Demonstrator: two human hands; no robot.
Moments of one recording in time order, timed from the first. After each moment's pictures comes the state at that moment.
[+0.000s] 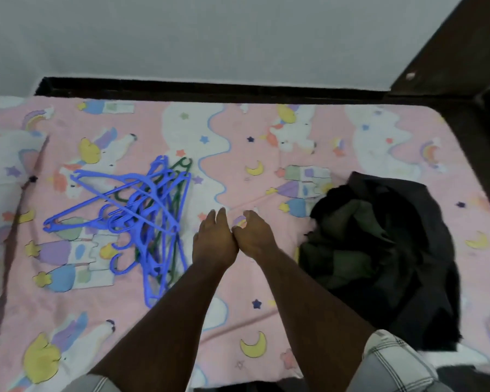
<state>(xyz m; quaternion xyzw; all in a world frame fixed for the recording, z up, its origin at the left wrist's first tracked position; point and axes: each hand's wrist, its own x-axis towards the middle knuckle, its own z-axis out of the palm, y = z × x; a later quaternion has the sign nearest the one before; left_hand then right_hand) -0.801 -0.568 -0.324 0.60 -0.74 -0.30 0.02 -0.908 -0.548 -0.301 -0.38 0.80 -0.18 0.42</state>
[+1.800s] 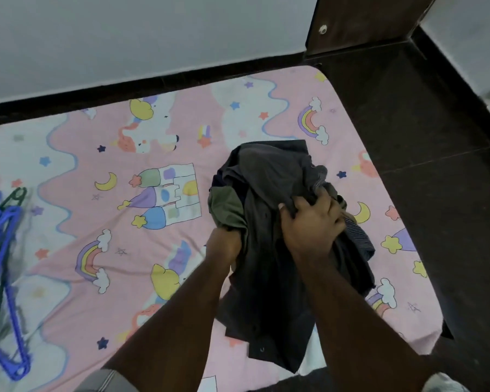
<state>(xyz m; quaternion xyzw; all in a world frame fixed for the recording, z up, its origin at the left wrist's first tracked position) -1.247 -0.431 -0.360 0.66 -0.50 -0.56 0.01 -1.387 -0.349 -0.331 -0.30 0.94 -0.15 0.02</state>
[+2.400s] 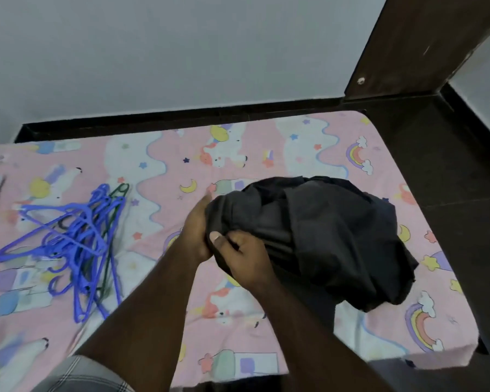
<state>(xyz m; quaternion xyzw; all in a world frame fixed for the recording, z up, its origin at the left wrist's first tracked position) -1.034 -0.501 -0.199 0.50 -0.24 -0.80 0.23 -1.111 -0.392 -0.211 -0.45 0.67 -0.46 0.37</state>
